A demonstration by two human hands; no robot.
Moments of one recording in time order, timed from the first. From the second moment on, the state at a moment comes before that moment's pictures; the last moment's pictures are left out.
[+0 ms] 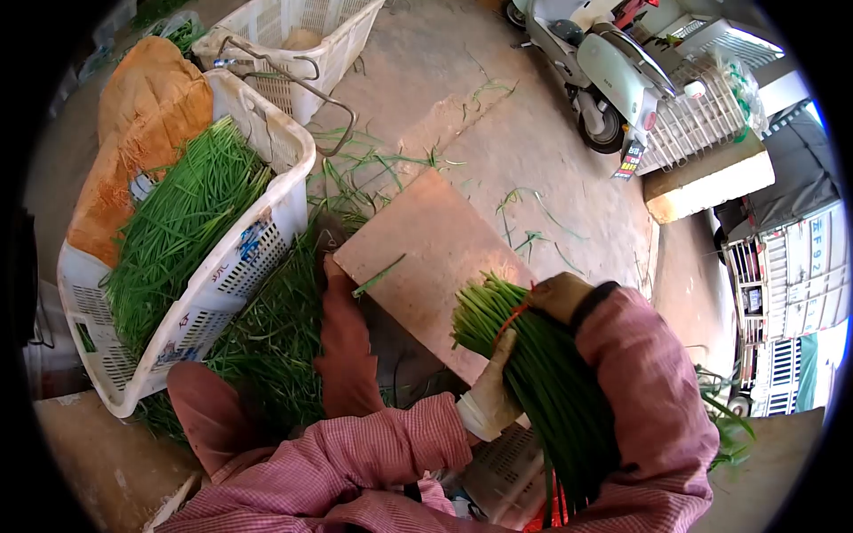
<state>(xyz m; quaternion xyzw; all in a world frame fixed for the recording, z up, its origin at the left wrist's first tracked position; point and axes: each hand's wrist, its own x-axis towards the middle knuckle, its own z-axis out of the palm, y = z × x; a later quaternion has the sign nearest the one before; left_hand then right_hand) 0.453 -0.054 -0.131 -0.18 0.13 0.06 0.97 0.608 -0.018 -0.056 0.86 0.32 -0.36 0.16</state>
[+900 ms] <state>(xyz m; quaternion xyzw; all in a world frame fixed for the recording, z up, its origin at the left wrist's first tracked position) 0.447 -0.007 -0.184 0.14 0.19 0.01 0.97 0.587 0.027 -0.118 0.79 0.48 -0.35 -0.15</state>
